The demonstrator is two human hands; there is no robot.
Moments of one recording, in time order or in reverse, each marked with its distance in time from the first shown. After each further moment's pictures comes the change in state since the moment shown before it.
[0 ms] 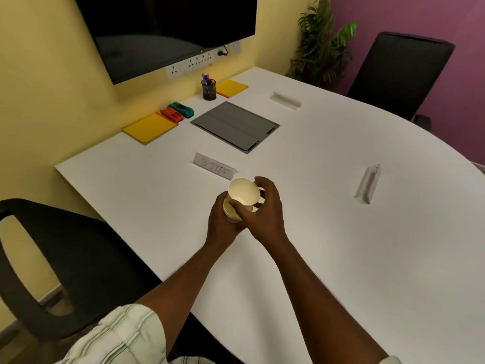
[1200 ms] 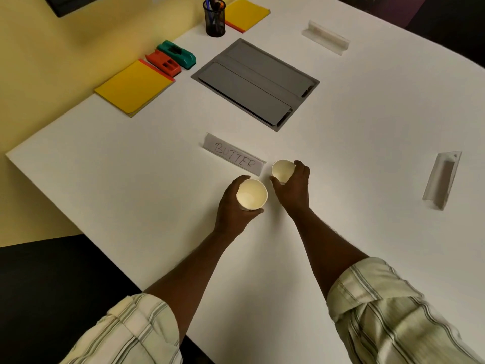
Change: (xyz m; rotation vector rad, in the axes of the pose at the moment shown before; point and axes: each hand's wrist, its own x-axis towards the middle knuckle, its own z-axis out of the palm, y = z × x) left_hand 0.193 -0.145 -0.009 0.152 -0.122 -0.041; right_hand 0.201 0.185 0.129 -0.399 0.016 0.340
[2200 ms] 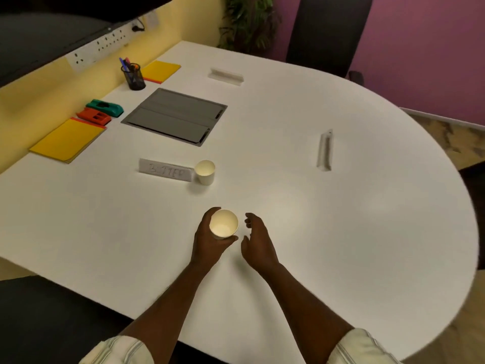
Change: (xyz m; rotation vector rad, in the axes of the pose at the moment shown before) left_hand -0.154 0.071 0.049 -0.048 -0.179 0.060; right_hand -0.225 0.066 -0.121 0.065 -0.061 -0.019
